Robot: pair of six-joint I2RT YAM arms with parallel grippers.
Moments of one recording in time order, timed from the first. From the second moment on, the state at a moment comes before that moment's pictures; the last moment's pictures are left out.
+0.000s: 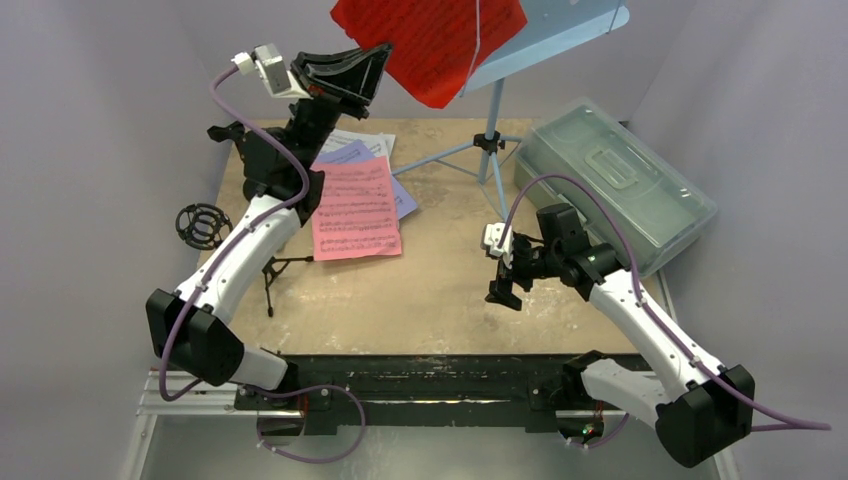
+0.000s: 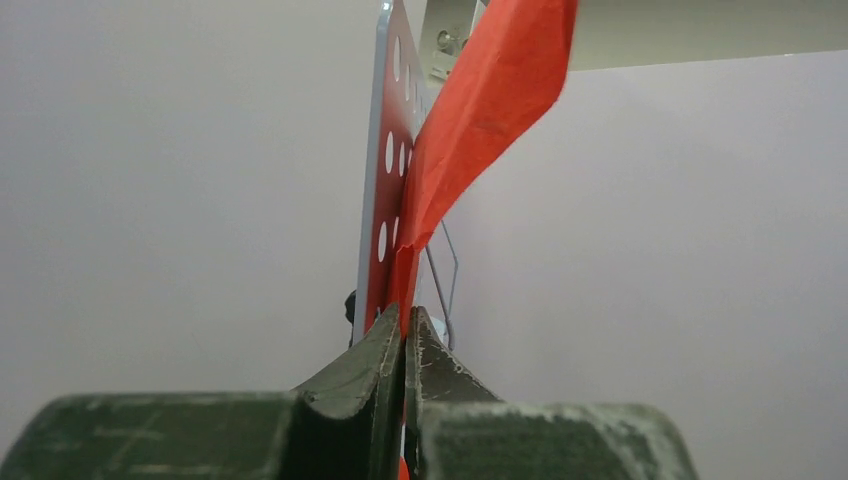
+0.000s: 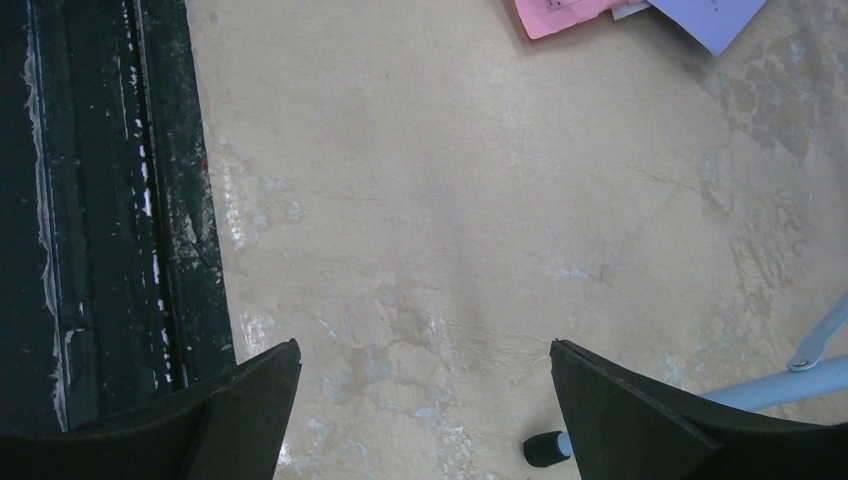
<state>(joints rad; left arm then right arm) -0.41 1.44 1.39 0.96 0.35 -0.57 0.41 1.03 0.84 -0.69 -0.64 -0.73</state>
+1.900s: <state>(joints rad) -0.41 0.69 0.78 0.21 0.03 -0.28 0.41 1.02 0.84 -0.69 -0.64 -0.73</state>
